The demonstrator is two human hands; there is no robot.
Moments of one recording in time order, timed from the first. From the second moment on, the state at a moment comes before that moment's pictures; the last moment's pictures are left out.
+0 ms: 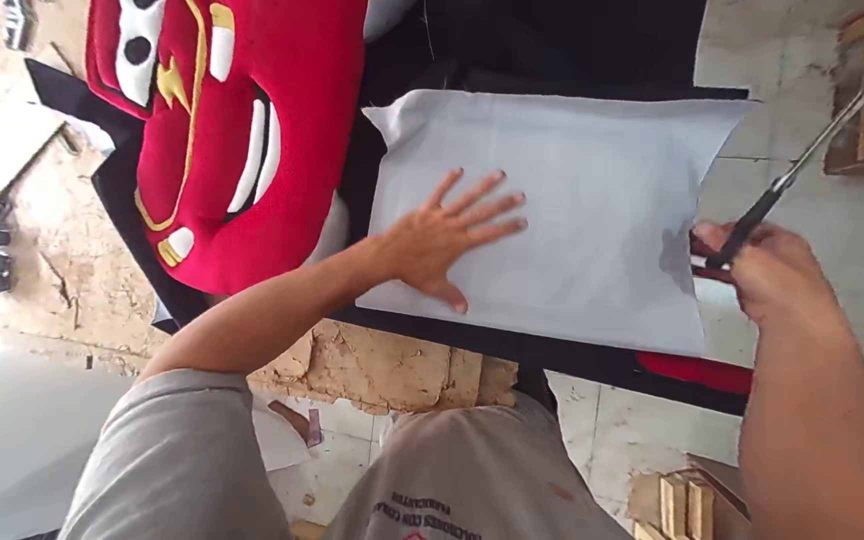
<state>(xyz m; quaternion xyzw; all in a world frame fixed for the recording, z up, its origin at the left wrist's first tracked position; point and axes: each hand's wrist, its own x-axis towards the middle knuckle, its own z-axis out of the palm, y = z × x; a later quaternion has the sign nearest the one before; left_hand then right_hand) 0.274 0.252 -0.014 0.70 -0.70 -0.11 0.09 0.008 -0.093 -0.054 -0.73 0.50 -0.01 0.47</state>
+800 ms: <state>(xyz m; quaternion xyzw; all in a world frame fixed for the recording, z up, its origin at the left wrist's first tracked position) 0.213 0.407 -0.021 0.94 -0.11 -0.12 0.29 -0.085 0.001 -0.029 -0.75 0.49 -0.15 0.42</state>
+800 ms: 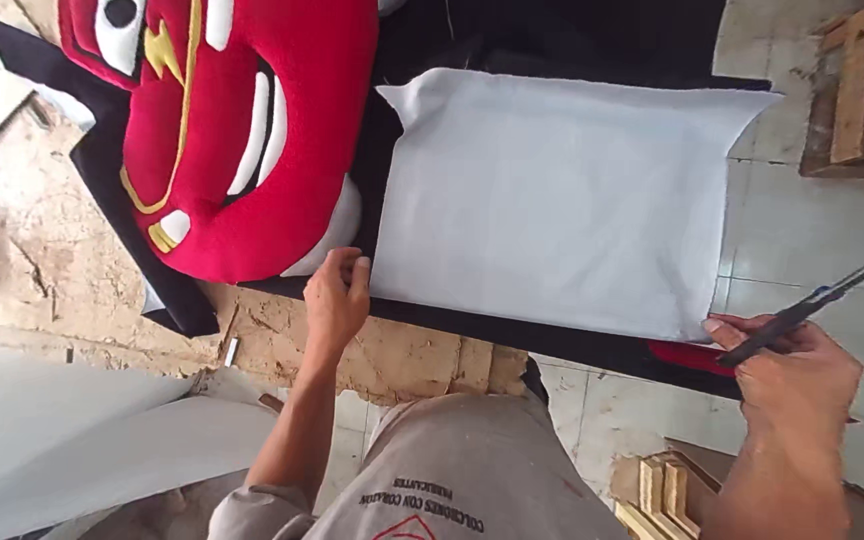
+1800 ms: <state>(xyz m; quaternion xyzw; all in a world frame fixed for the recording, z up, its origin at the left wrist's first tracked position) 0.206 0.411 -0.002 0.89 -0.37 -0.09 0.26 -0.145 -0.004 -0.038 -0.74 0.44 -0.12 0.50</state>
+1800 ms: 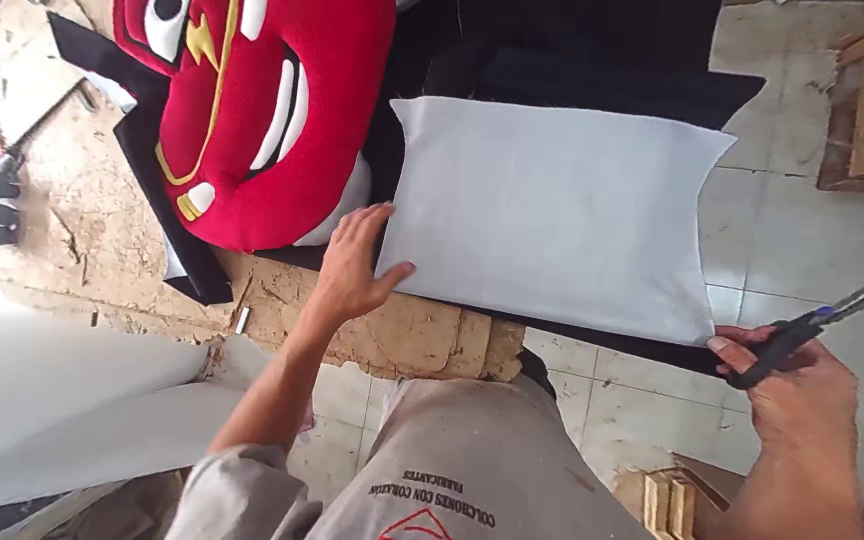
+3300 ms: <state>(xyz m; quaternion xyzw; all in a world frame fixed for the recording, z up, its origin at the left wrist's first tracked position) 0.255 0.350 -0.040 0.70 -0.69 -0.14 0.14 -0.160 0.011 -0.050 -0.71 0.45 -0.14 0.53</state>
